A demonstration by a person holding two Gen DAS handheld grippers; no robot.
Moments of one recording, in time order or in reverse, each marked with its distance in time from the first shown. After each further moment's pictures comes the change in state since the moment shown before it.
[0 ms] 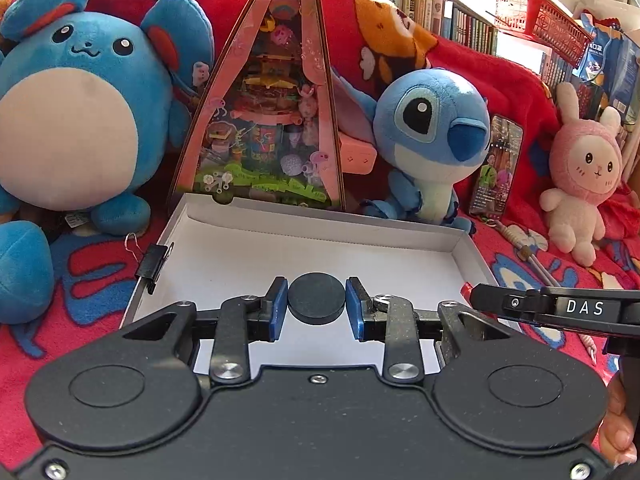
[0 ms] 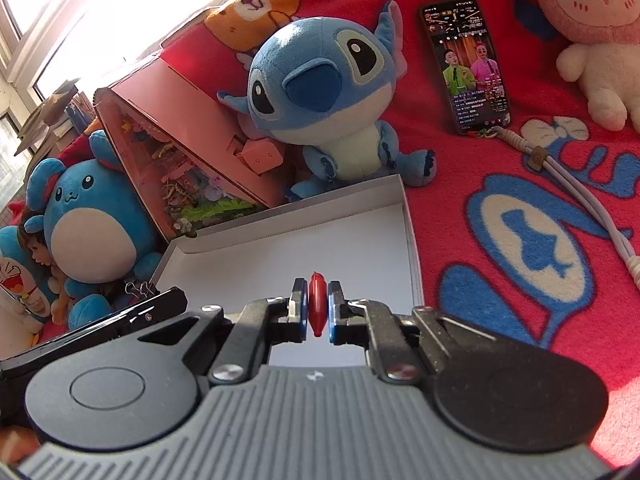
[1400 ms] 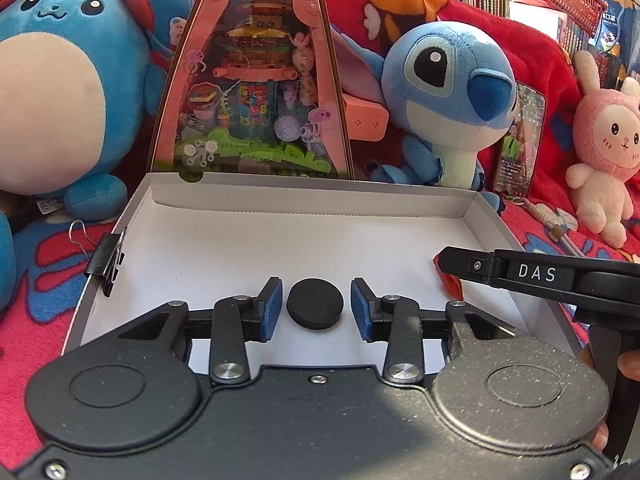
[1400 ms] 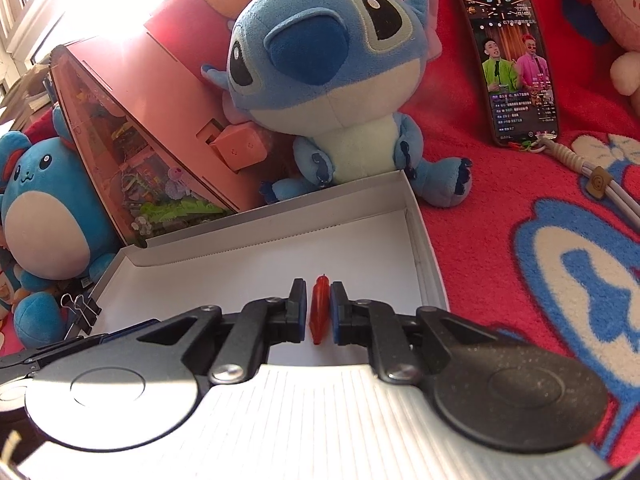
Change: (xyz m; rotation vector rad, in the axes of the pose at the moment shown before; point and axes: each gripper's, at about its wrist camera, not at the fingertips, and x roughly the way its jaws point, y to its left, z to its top) left arm 0.043 -0.007 -0.018 0.023 0.014 0.042; right arm 0.070 -0.016 -0.001 -0.084 -0.047 0.011
